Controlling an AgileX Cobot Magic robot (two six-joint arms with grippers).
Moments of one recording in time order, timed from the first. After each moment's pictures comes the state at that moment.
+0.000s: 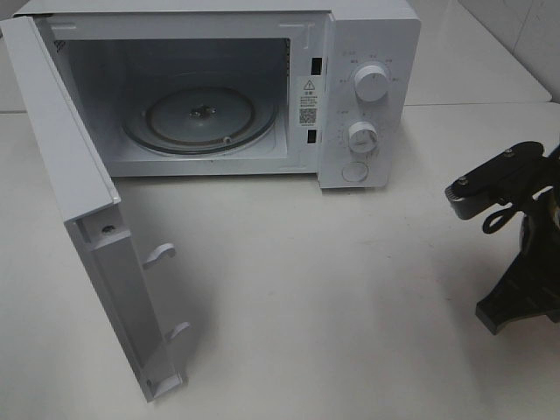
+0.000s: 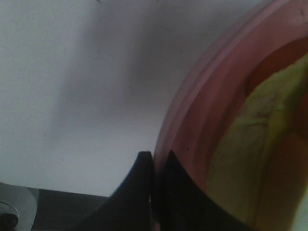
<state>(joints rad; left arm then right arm) 0.03 0.00 -0.50 -0.06 1.04 0.01 0.55 1.40 -0.69 -0.41 0.94 0.38</state>
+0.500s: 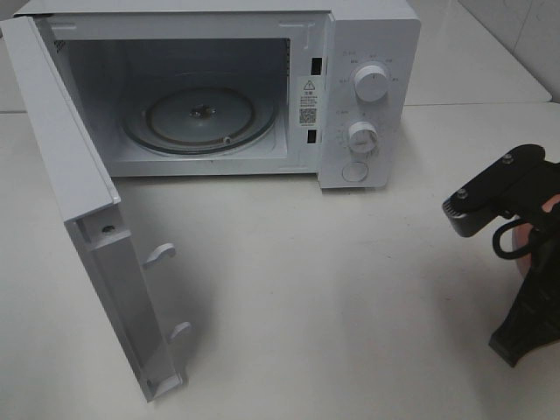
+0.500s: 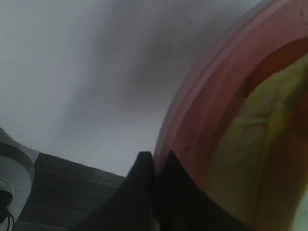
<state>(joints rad) 0.03 0.00 -0.50 -0.06 1.04 0.01 0.67 1.30 -0.67 -0.38 1.01 0.32</state>
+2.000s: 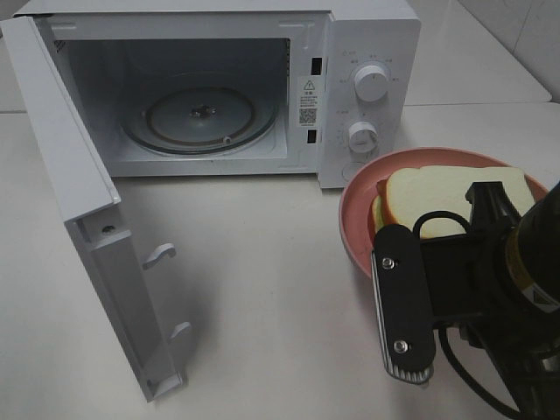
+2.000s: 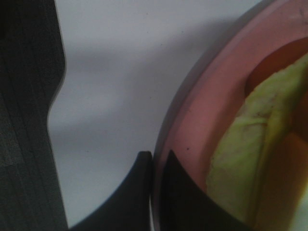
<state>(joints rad) 0.03 0.00 -0.50 -0.06 1.04 0.01 0.99 1.29 -0.67 -0.44 0.89 -0.33</state>
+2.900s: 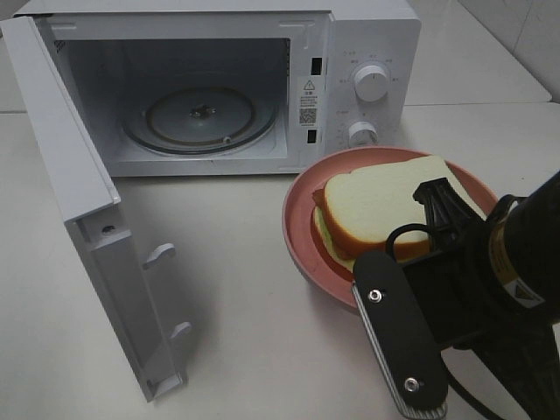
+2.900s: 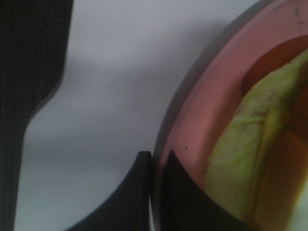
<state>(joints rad) 0.03 0.00 -0.50 -0.06 1.04 0.01 0.99 1.29 -0.67 -0.42 0.78 -0.61</state>
